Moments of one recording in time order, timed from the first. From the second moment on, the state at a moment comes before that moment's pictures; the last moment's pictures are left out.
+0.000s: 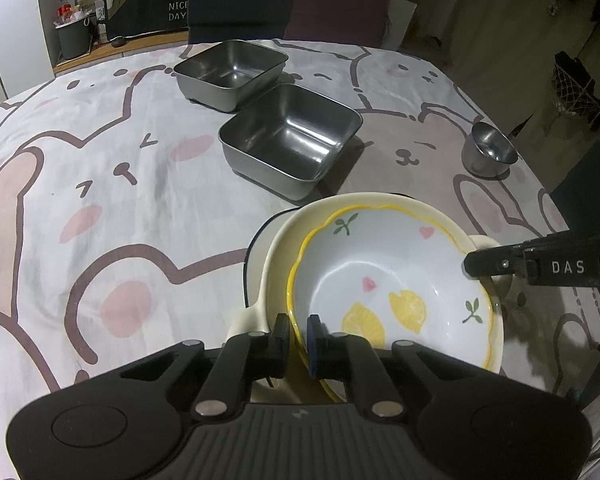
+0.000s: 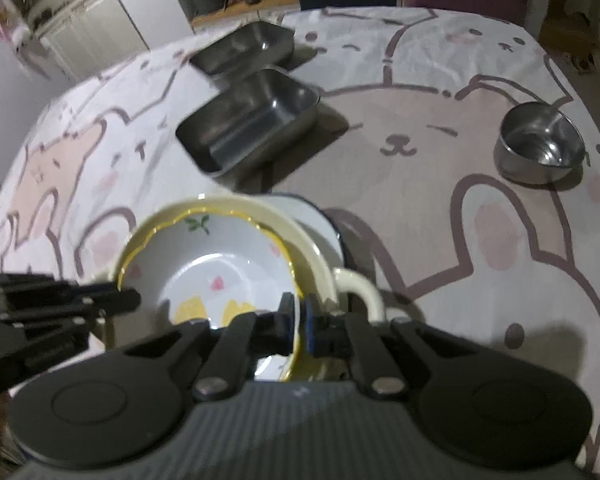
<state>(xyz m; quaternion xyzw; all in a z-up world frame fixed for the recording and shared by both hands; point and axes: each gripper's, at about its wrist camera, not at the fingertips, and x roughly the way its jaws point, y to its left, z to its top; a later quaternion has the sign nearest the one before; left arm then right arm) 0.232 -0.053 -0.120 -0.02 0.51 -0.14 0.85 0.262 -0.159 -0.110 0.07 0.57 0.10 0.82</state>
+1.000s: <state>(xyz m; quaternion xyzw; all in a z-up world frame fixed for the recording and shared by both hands) 0.220 -0.051 -0.103 -0.02 0.50 -0.14 0.86 0.242 -0.165 -0.088 0.07 0.53 0.12 0.84</state>
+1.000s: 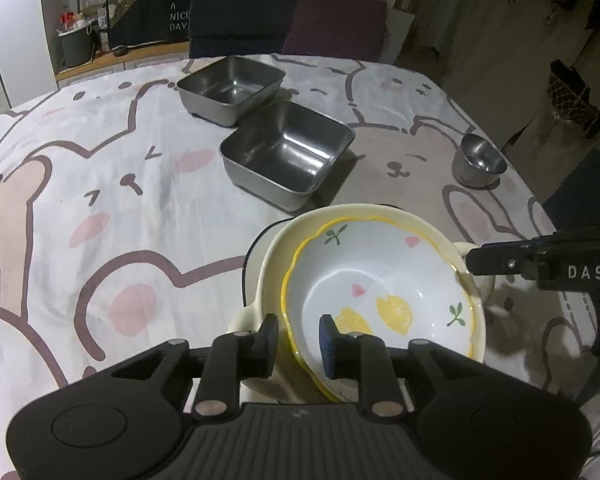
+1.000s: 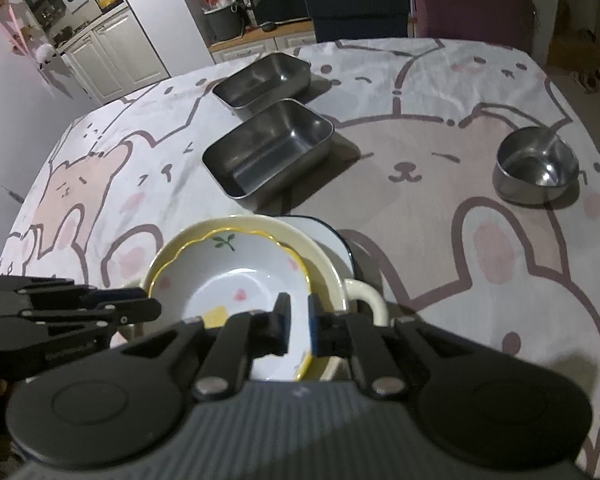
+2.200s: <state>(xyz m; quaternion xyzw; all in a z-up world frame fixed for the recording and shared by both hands) 0.332 -0.011 -0.135 -0.28 0.47 -0.06 0.84 0.402 -0.141 -0.102 -0.06 0.43 0.19 0.88</state>
